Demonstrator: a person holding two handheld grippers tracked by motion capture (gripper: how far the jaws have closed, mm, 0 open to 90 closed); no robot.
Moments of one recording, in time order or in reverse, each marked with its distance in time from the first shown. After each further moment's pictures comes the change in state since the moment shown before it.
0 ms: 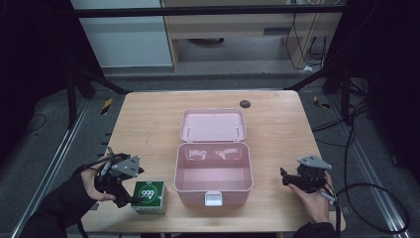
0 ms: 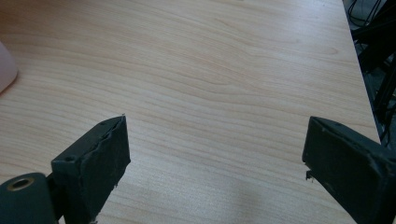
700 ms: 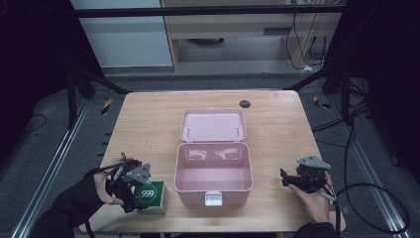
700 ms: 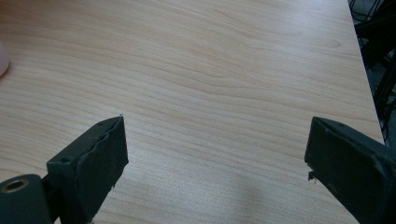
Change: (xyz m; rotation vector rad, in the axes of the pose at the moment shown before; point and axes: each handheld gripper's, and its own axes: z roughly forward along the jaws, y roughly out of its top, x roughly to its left) left arm -0.003 0.005 0.031 0.071 -0.030 0.057; right arm 0.000 -0.001 0.002 0.021 -0.004 -0.006
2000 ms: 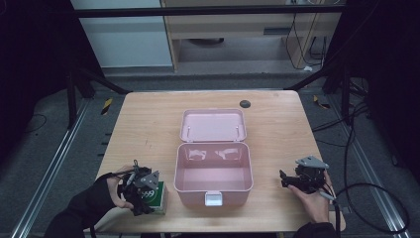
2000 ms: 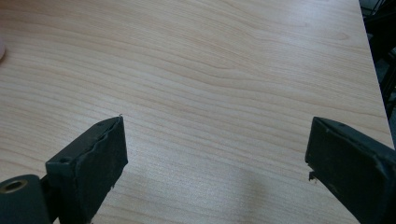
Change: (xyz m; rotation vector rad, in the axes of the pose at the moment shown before) left arm 0.006 -0.005 0.043 0.094 -0.040 -0.001; right arm 0.001 -0.002 0.003 0.027 0.004 -0.012
